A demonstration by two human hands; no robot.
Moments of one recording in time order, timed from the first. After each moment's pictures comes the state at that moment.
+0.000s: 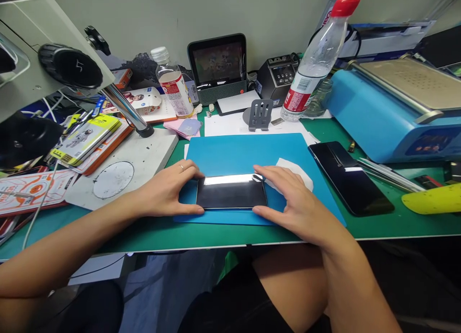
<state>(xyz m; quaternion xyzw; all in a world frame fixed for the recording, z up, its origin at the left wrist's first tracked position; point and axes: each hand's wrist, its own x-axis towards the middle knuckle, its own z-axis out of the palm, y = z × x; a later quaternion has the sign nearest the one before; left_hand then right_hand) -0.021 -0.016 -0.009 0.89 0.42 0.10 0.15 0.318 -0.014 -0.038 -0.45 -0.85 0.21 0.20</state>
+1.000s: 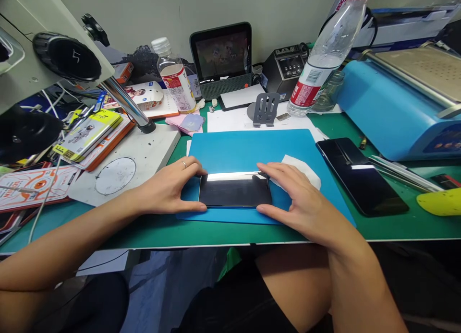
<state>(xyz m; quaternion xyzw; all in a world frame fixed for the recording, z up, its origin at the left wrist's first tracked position) -0.022 -0.016 -0.010 0.89 0.42 0.09 0.17 0.316 -0.013 -0.035 -0.45 -0.85 0.20 0.18</state>
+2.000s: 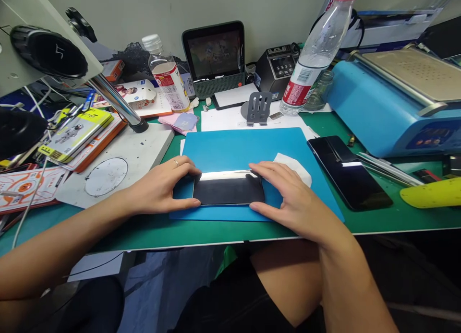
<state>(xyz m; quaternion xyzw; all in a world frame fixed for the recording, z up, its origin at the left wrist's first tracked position) -0.025 -0.017 -0.012 0.89 0.42 0.11 0.18 0.313 -0.015 -0.033 -0.44 -0.86 0.20 0.19</state>
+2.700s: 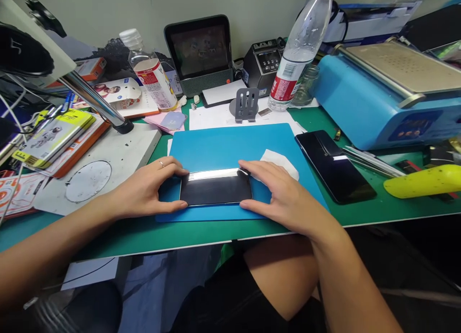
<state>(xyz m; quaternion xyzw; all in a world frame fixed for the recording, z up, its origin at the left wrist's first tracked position) -0.023 -0.018 -0.015 0.88 0.42 0.10 0.17 0.321 -0.012 -0.035 -0.44 -0.85 0.22 0.16</state>
